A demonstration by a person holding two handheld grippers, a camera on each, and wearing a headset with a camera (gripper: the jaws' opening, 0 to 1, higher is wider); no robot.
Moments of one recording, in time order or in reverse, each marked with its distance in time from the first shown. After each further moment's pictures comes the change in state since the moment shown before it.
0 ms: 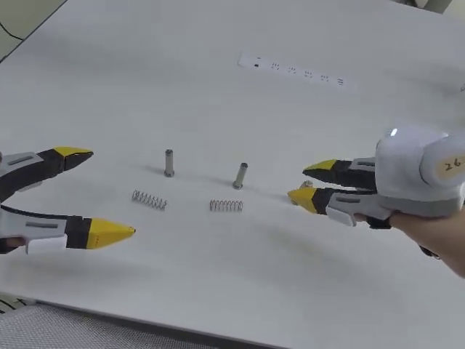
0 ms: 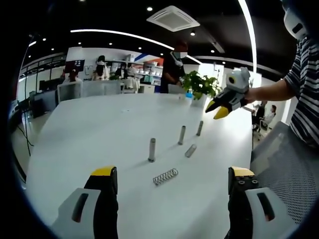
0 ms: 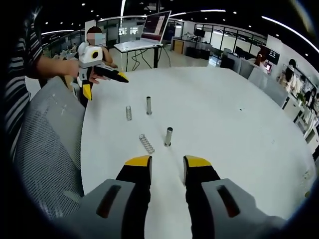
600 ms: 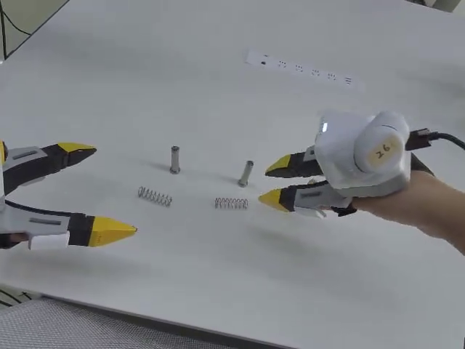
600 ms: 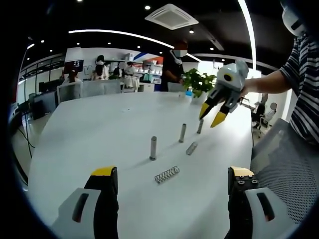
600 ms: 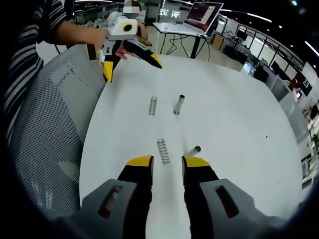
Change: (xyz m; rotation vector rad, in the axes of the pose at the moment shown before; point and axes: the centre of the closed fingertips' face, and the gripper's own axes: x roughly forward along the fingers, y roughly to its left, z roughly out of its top) left arm -0.002 0.003 -0.002 0.013 0.011 0.003; right arm 0.047 0.037 0.014 -0.292 0.129 0.208
